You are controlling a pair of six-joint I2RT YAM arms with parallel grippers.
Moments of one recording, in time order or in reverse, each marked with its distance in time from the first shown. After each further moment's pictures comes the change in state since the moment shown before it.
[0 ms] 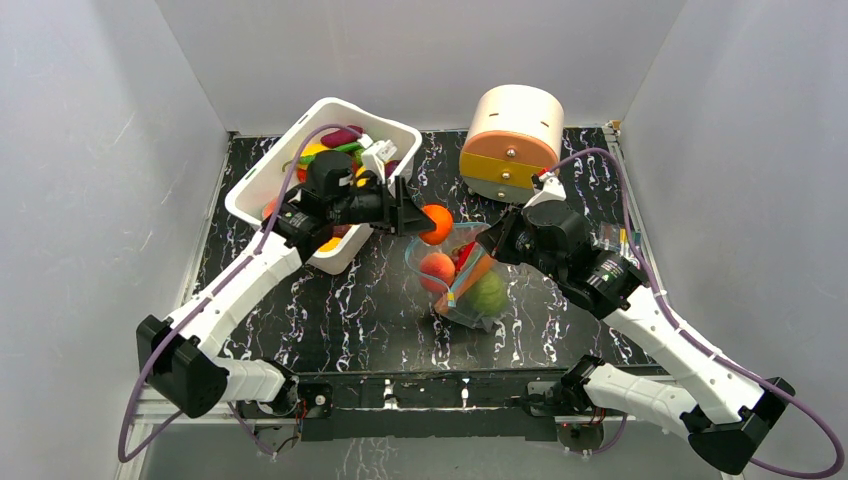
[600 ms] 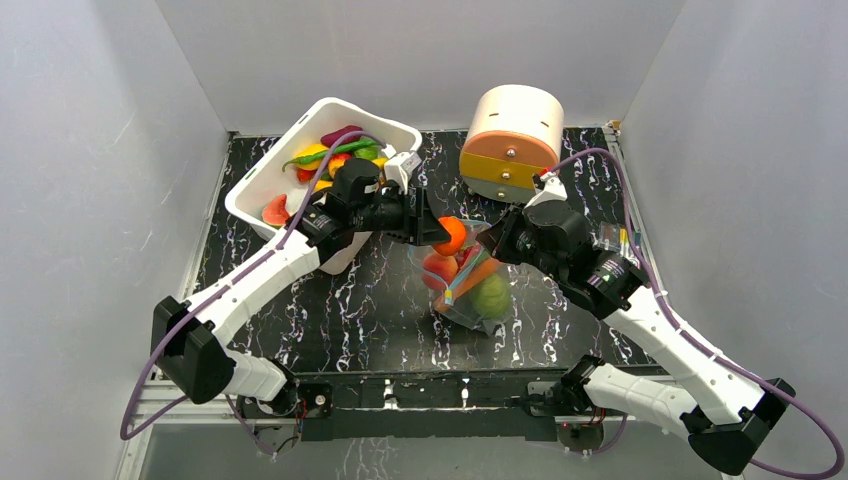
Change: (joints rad) left arm -0.121 0.077 -0.001 0.023 -0.088 0.010; right arm 0.000 -0.003 0.000 0.000 -0.004 0.005
